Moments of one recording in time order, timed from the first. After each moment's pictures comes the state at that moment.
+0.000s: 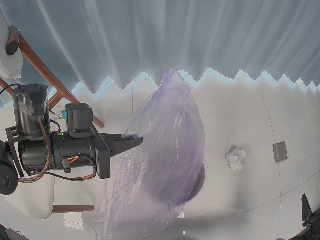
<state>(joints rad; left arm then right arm) -0.57 1.44 -0.74 -0.45 -0.42 -0.02 0.00 0.02 -0.02 0.00 -0.06 0.03</state>
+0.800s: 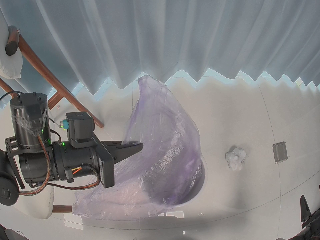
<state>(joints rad) -0.64 1.42 -0.69 -0.48 -0.30 -0.03 0.00 0.02 -0.02 0.00 -0.03 -0.01</state>
